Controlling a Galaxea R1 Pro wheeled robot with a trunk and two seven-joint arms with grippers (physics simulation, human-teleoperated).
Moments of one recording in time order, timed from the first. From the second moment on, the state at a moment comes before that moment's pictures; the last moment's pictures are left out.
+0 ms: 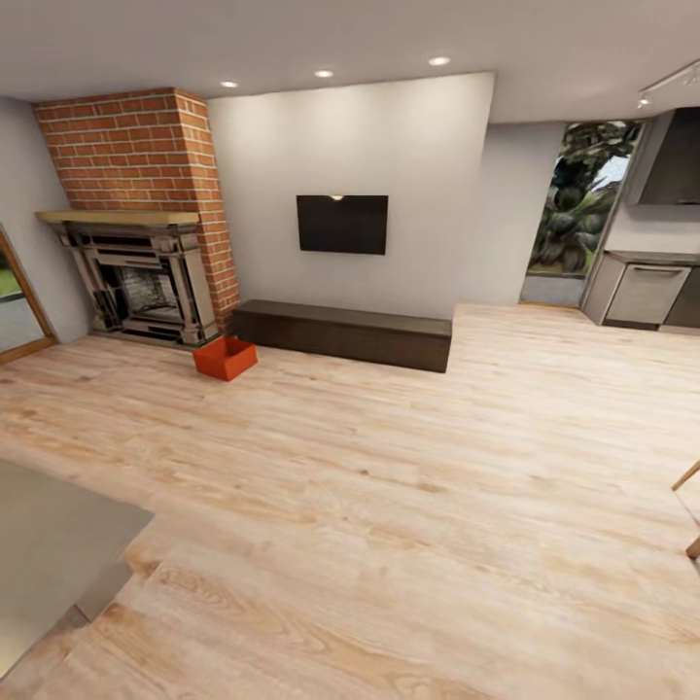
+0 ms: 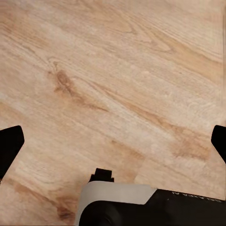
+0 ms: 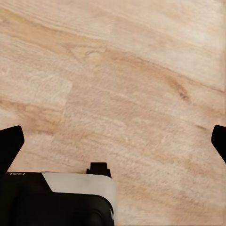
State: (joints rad) left arm -0.12 -0.01 0.06 -0.38 0.09 -0.18 0.05; right arm -0.24 -0.01 0.07 -0.16 0.00 -0.20 -0.09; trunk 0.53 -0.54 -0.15
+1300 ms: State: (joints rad) left arm -0.12 0.00 0.01 -0.31 0.02 -0.28 0.05; right arm -0.24 -0.01 -0.03 -0.17 0.01 -0.21 -0.10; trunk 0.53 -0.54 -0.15
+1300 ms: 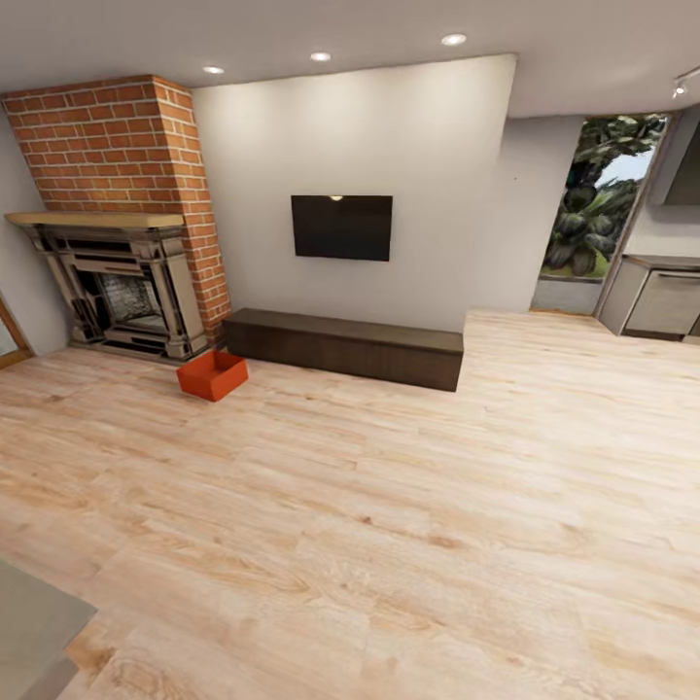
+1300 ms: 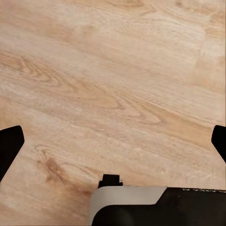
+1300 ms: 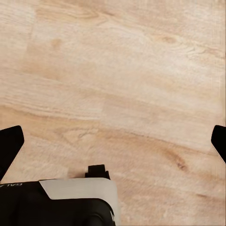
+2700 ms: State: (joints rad) left arm -0.12 0.00 0.02 -0.31 0.02 -0.27 0.09; right arm -0.24 -0.01 -0.02 -0.17 0.01 -0.21 -0.09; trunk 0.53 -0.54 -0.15
